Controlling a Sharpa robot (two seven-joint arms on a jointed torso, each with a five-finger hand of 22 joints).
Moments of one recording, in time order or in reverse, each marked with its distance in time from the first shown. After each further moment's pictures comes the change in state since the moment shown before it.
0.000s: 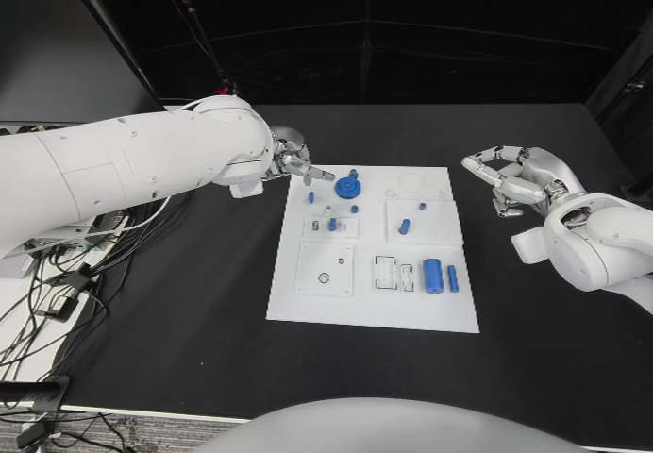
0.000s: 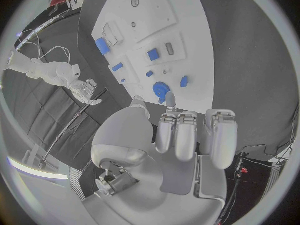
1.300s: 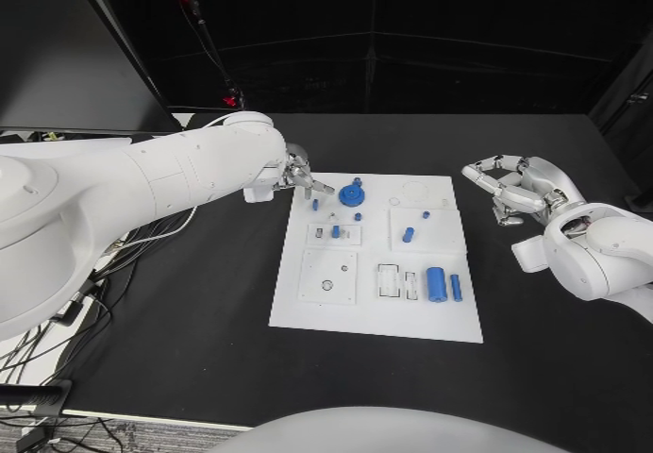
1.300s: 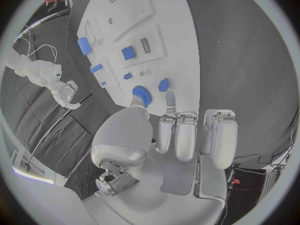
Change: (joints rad) left arm -0.077 0.195 0.000 -0.359 -0.013 0.130 0.036; left_hand -0.020 0.035 -0.026 0.001 -0.032 0.040 0.004 -0.049 -0.058 0.000 0.000 0.000 0.000 0.000 0.000 0.000 0.000 0.000 0.000 0.000 0.000 0.000; right arm 0.000 0.013 0.000 -0.006 0.000 0.000 0.003; right_hand 0.000 0.000 0.000 0.000 0.000 0.000 0.000 0.000 0.000 0.000 0.000 0.000 0.000 0.000 0.000 0.000 0.000 0.000 0.000 0.000 0.000 0.000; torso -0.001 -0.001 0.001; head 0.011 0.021
